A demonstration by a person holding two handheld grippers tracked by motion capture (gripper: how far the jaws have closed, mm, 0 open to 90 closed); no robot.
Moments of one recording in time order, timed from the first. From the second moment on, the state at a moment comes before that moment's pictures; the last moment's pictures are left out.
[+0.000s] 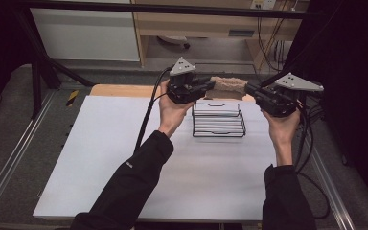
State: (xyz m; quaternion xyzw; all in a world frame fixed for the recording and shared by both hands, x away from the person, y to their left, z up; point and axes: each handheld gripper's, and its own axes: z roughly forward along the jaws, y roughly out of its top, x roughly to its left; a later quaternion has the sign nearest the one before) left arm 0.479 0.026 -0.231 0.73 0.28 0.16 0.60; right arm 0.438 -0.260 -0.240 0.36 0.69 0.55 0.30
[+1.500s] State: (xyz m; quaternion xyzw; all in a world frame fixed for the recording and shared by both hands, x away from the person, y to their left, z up) left arm 0.483 0.008 -0.248 0.79 0.28 0.14 0.53; right arm 0.434 -0.255 -0.248 0.36 0.71 0.54 0.26
